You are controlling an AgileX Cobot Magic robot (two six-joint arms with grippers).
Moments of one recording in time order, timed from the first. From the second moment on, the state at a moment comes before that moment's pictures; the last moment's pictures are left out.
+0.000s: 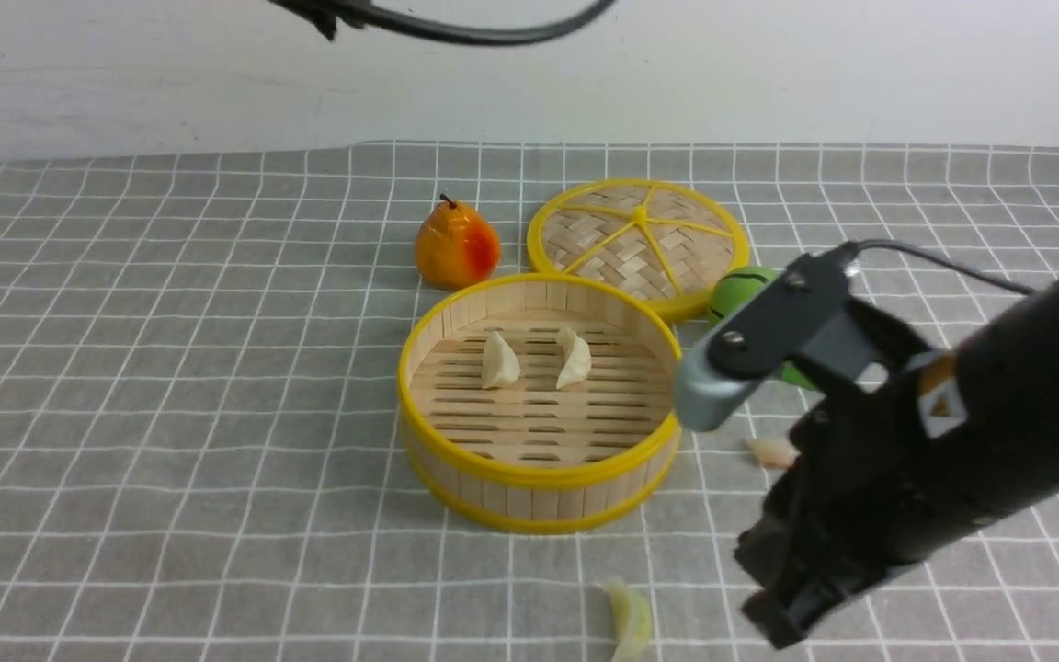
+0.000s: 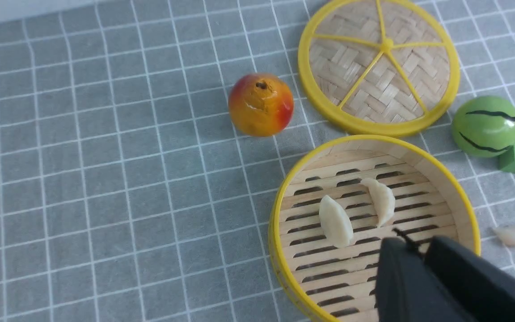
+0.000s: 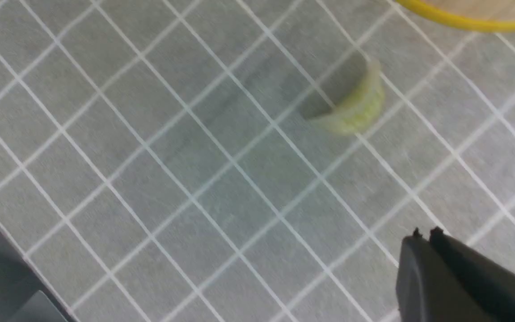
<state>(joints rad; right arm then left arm) 0.68 1.37 -1.10 0.18 0.91 -0.18 -0.47 1.63 -2.09 0.15 1.24 -0.24</state>
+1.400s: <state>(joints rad) 0.72 1.85 -1.44 0.01 0.91 0.19 -0.47 0.71 -0.88 0.04 1.06 -0.26</state>
